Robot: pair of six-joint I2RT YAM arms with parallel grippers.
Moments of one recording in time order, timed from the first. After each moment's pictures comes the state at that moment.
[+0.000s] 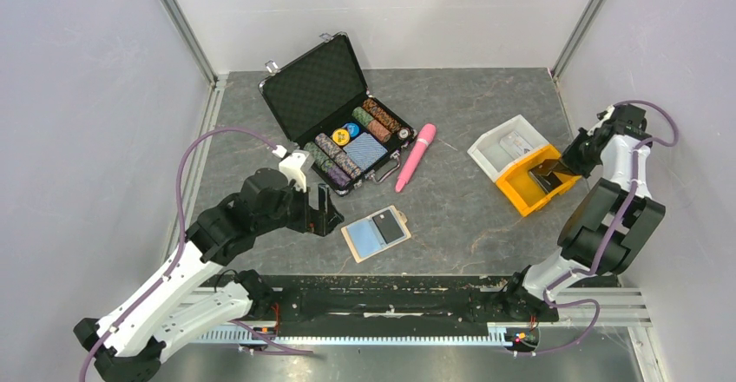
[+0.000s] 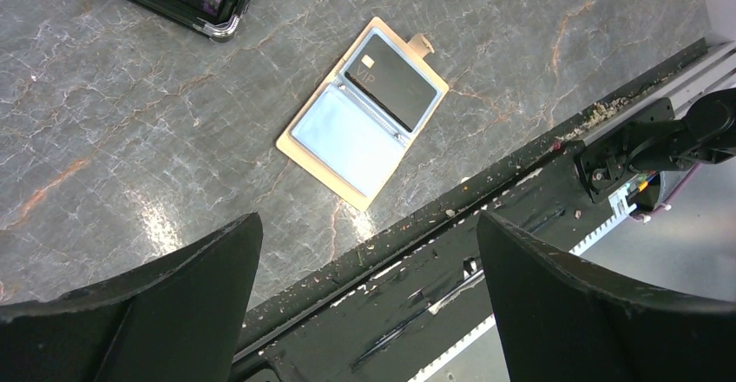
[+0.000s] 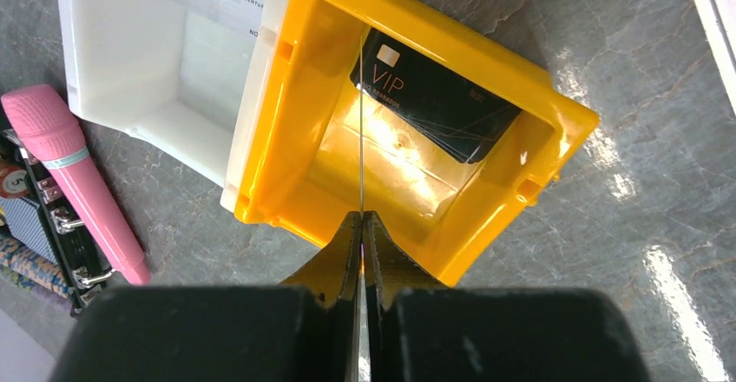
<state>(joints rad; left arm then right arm) -0.74 0.73 0.88 -0.78 0.03 -0.47 -0.58 1.62 1.28 -0.81 -0.32 0.17</state>
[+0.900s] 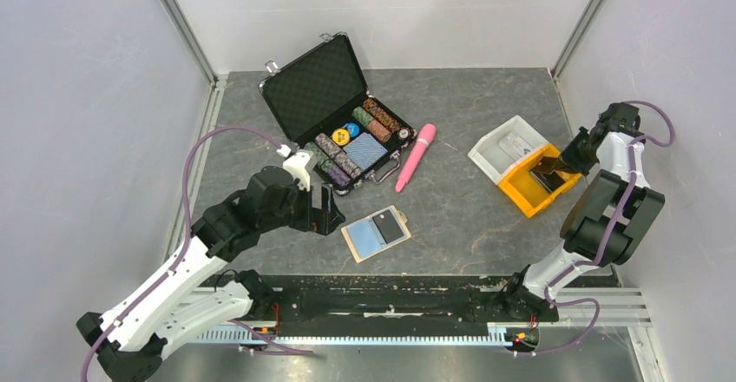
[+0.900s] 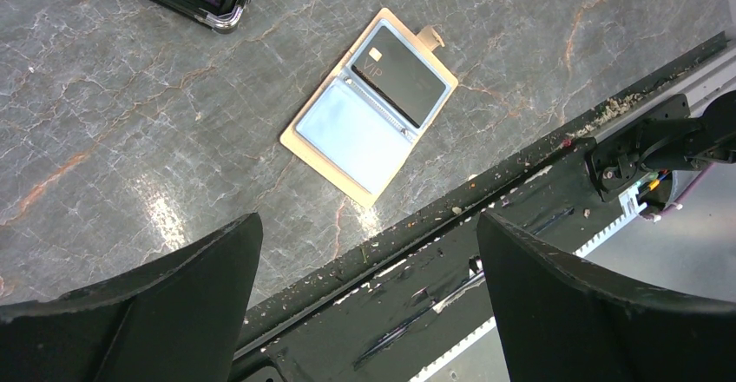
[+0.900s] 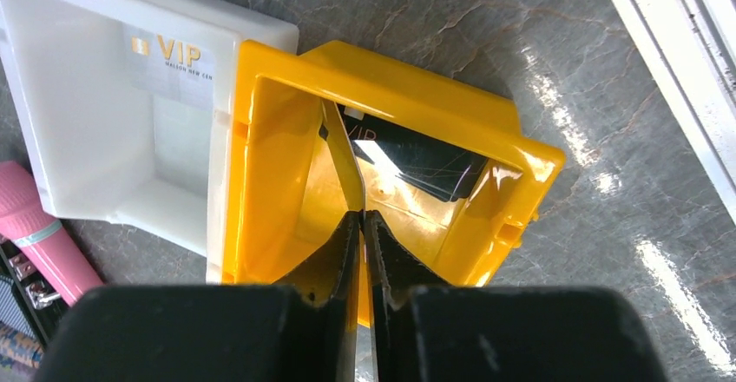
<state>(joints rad) -0.74 0.77 0.88 -0.78 0.02 -0.47 -0.55 1.68 1.27 -0.71 -0.21 0.24</state>
